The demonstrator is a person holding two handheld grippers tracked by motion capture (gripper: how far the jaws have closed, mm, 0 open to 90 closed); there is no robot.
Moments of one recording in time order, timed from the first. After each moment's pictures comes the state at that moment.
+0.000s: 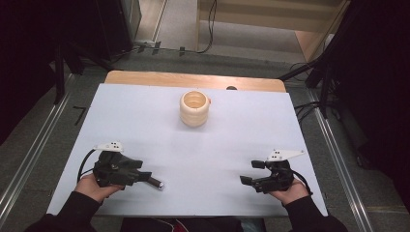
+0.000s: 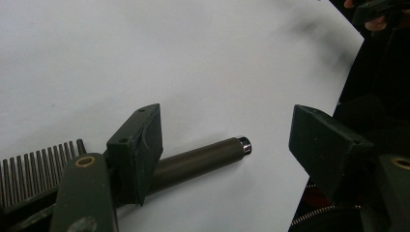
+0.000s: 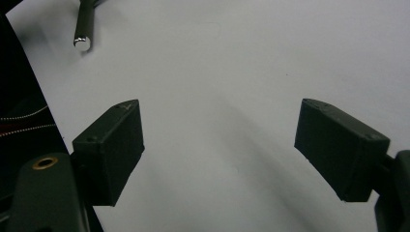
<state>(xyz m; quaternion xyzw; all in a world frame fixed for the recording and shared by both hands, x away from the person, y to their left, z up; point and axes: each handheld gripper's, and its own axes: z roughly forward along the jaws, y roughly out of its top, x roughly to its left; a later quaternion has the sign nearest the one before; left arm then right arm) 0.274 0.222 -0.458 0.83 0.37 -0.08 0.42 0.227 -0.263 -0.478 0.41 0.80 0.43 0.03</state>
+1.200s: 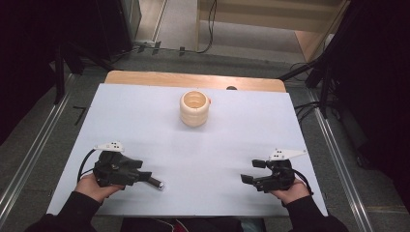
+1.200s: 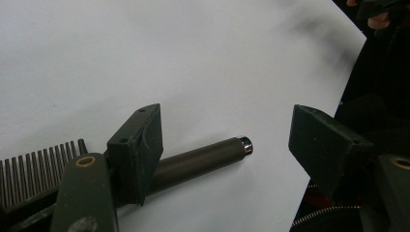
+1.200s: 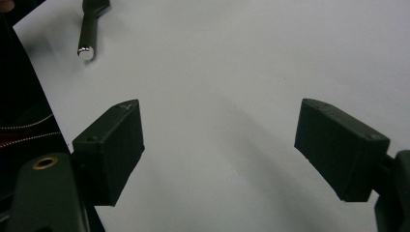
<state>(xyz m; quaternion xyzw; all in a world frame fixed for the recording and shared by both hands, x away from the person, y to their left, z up) 0.274 0.222 -0.457 0.83 0.37 -0.07 0.42 0.228 -0.266 -0.478 0.42 0.79 0.44 0.02</state>
